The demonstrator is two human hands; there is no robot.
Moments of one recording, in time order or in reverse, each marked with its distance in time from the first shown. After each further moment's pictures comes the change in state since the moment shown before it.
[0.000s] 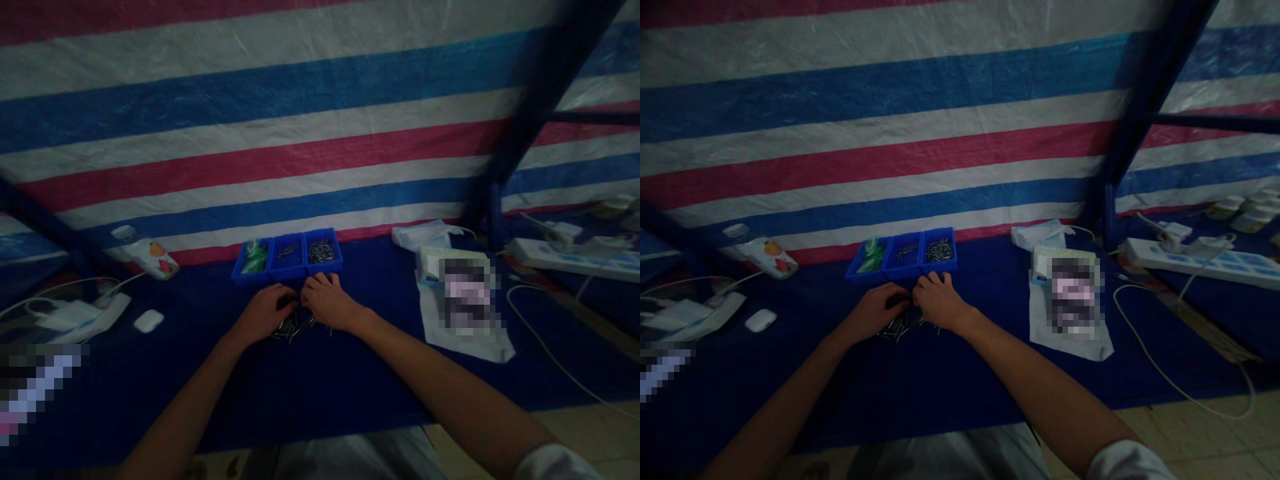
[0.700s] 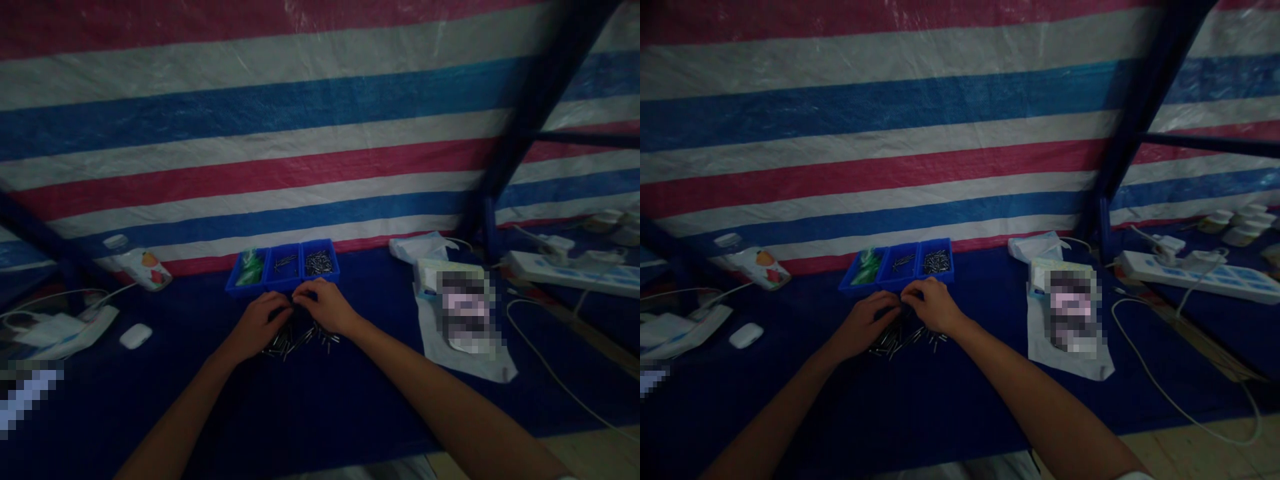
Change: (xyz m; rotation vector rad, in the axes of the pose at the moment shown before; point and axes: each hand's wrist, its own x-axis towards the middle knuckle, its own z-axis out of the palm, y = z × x) left_hand -0.001 0.005 -0.007 -0.113 0.074 0.088; right_hand 0.015 0.007 -0.014 0.687 0.205 0.212
